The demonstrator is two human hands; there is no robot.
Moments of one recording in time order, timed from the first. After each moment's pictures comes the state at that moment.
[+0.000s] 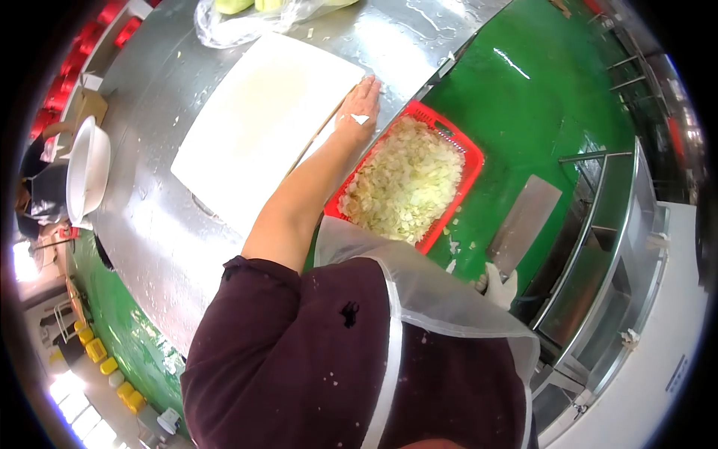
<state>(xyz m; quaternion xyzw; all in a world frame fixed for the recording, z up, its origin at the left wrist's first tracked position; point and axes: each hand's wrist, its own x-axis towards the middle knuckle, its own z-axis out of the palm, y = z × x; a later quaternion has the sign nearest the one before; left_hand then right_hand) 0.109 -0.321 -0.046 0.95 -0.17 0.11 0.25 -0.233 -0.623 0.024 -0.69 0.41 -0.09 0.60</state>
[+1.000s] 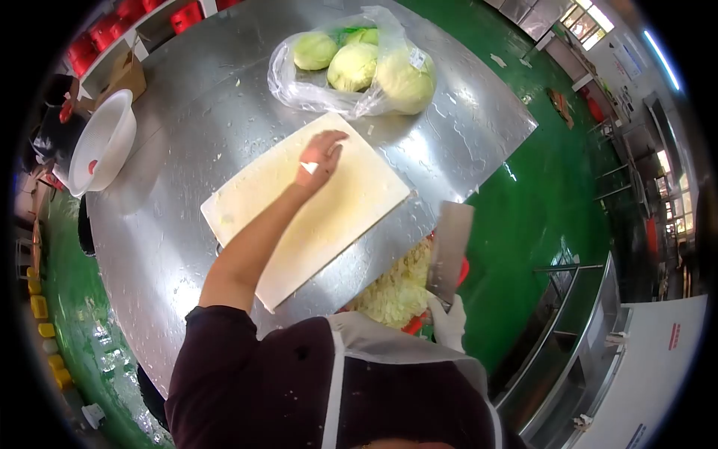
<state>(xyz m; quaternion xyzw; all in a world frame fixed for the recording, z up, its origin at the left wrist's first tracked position) 0.170 -0.125 0.044 0.85 -0.13 0.30 0.42 -0.068 -0.505 0.036 -0.83 0.18 0.04 0.53</state>
